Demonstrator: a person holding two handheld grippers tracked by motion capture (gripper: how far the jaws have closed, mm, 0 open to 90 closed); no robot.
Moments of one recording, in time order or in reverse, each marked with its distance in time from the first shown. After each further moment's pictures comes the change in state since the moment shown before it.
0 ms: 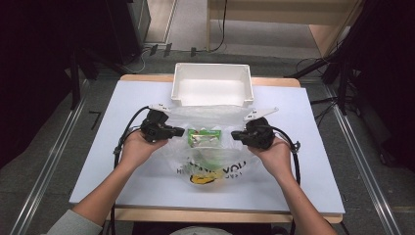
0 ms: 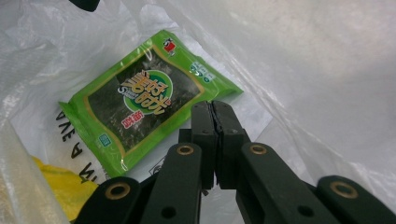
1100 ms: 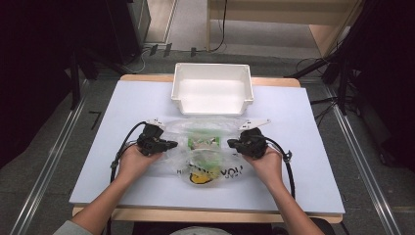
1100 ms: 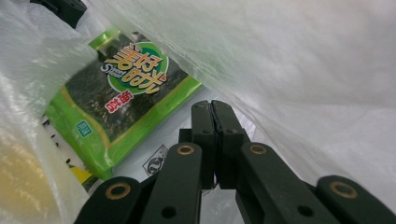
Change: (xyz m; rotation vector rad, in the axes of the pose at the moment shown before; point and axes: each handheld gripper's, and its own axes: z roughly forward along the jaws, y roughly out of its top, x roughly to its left) left arm 0.015 -0.048 0.023 0.058 0.034 -0.070; right arm 0.005 -0.028 0.034 0.003 -0.019 0.045
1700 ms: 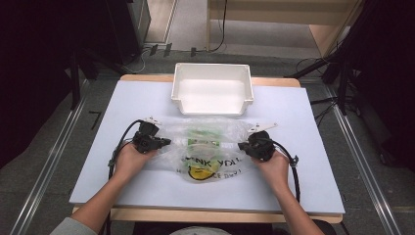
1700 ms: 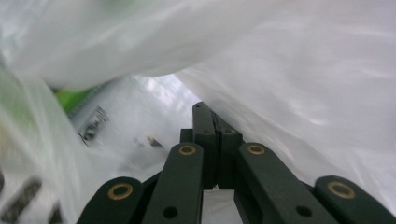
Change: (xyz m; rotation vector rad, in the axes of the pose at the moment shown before) left arm 0.024 -0.007 -0.004 0.033 0.099 -0.030; right arm -0.023 -0.026 0.000 0.056 -0.096 0.065
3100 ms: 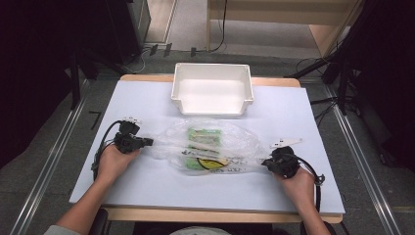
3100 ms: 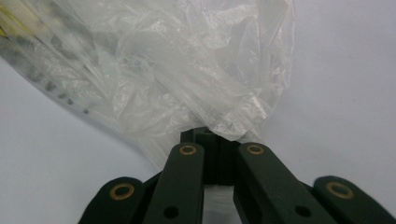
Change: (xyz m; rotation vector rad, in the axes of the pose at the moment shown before) left arm 0.035 -0.022 -0.027 -0.005 0.057 -0.116; right arm -0.017 -0.057 -0.049 0.067 -0.032 0.069
